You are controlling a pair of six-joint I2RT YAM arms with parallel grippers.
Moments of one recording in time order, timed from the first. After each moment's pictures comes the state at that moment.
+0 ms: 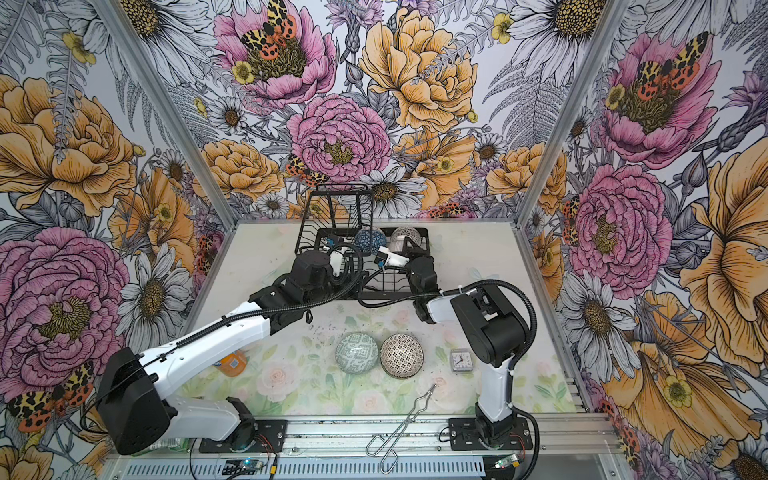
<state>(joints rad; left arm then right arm) -0.72 1.35 1.06 -0.21 -0.17 -0.26 0.45 1.92 0.90 1.04 0.26 -1.27</state>
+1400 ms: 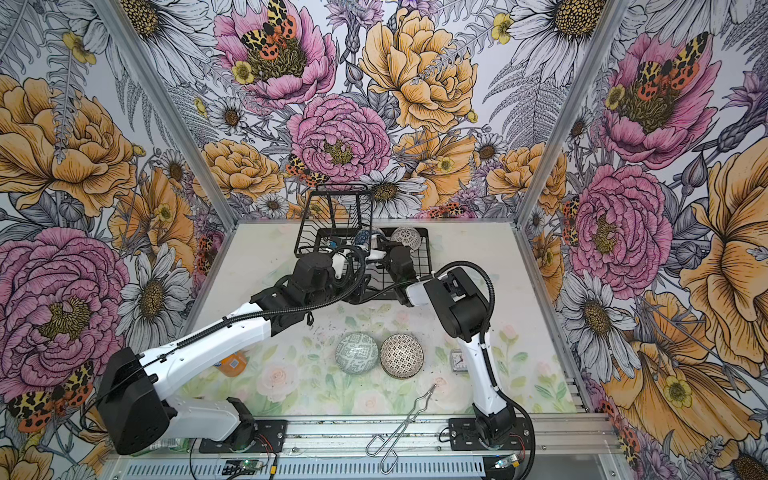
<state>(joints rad) -0.75 1.35 1.06 -0.22 -0.17 -0.27 0.49 2.26 1.28 0.93 0.07 -1.18</state>
